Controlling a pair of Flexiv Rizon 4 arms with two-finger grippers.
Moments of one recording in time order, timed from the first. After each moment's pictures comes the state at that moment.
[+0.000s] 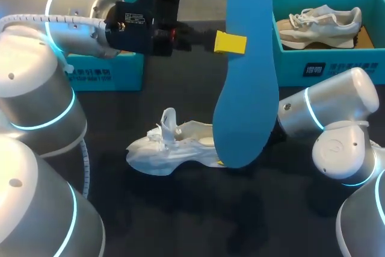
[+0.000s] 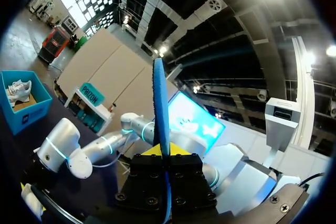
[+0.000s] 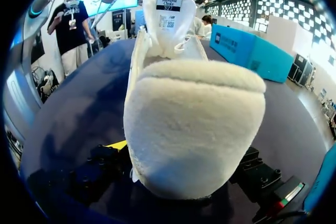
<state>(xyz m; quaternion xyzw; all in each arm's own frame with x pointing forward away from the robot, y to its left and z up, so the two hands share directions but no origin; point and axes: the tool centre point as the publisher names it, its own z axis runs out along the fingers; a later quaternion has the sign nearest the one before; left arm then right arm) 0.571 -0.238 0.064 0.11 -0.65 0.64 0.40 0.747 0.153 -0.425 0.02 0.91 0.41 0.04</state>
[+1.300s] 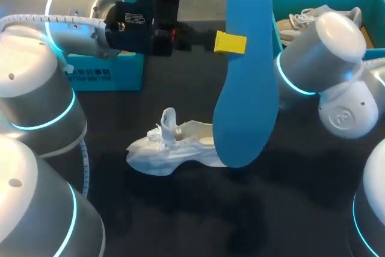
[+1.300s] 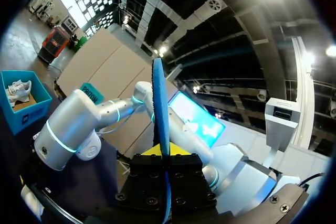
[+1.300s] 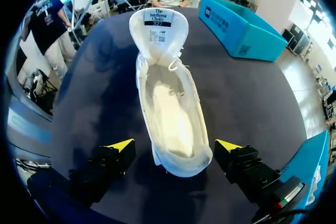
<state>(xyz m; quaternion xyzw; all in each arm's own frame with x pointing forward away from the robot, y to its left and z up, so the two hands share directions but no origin) 0.571 -0.238 0.064 0.11 -0.65 0.64 0.40 0.735 0.139 -0.343 0.09 0.97 0.22 0.05</state>
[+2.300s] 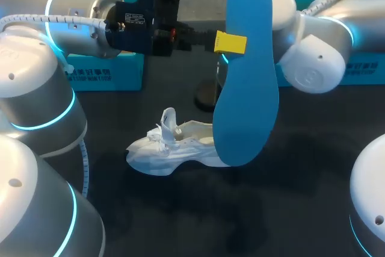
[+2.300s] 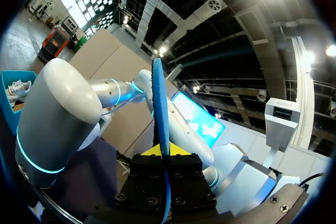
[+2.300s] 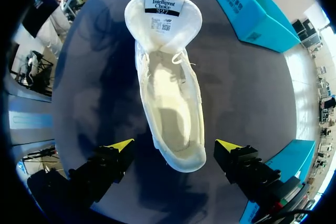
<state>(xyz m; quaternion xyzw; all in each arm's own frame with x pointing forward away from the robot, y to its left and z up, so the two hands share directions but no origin) 0.571 -0.238 0.064 0.11 -0.65 0.64 0.40 0.735 0.144 -0.323 0.07 1.00 0.05 0.05</state>
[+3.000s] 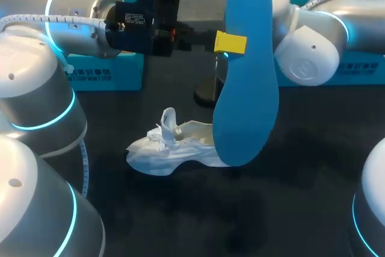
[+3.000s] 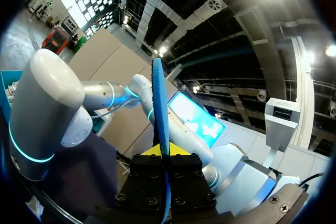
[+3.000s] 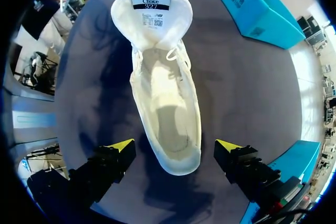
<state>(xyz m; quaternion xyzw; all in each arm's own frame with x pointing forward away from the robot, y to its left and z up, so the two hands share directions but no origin) 0.571 -0.238 0.064 0.11 -0.65 0.64 0.40 0.744 0.143 -0.328 0.06 1.00 0.05 0.02</state>
